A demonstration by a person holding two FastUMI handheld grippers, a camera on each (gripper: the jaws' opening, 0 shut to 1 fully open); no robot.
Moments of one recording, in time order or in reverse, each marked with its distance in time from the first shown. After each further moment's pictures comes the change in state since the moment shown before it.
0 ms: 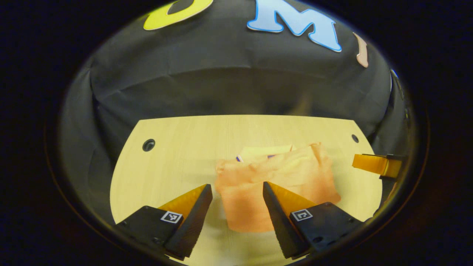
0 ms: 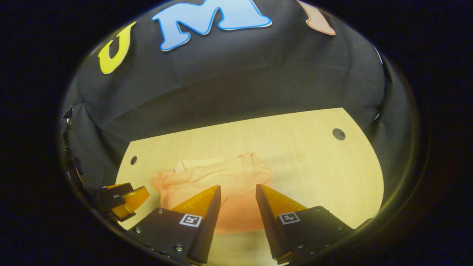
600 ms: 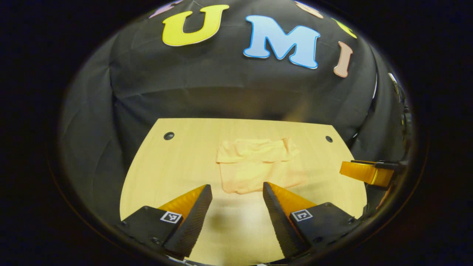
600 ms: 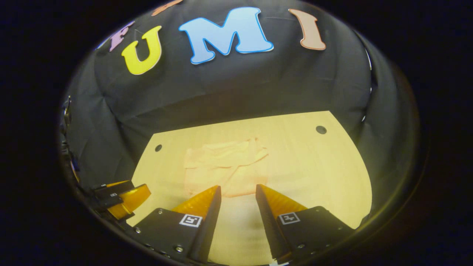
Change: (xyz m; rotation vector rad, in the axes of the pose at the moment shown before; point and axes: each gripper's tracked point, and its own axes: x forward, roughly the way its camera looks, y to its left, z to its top) left arm -0.190 -0.035 -0.055 -0.029 -0.073 -0.021; right arm -0.150 0.023 -0.058 -0.043 -0.054 0.036
